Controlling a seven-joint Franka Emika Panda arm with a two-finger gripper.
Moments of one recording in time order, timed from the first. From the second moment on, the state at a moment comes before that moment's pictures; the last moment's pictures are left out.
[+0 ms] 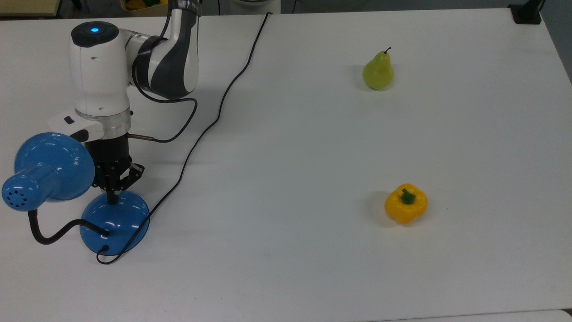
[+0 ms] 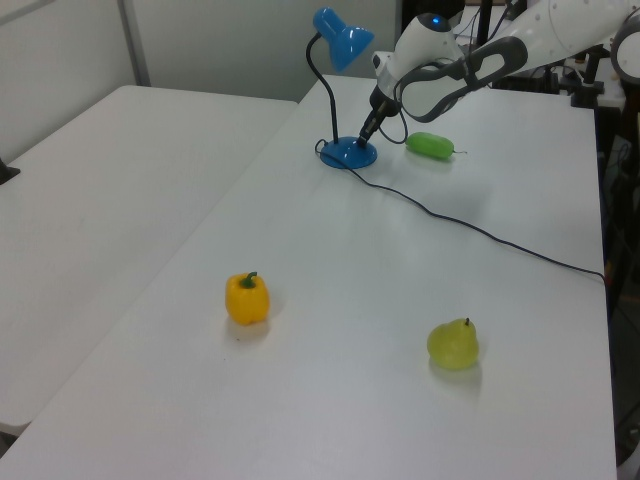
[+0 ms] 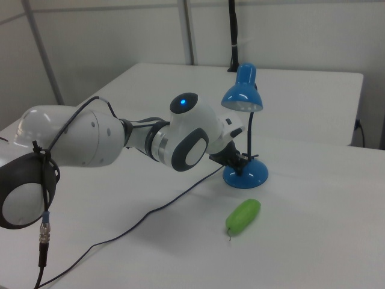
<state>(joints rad) -0.20 0.70 -0.04 -1.46 0.01 2.70 -0.27</state>
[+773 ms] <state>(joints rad) -0.20 0.72 -0.04 -1.46 0.00 2.75 -0.27</state>
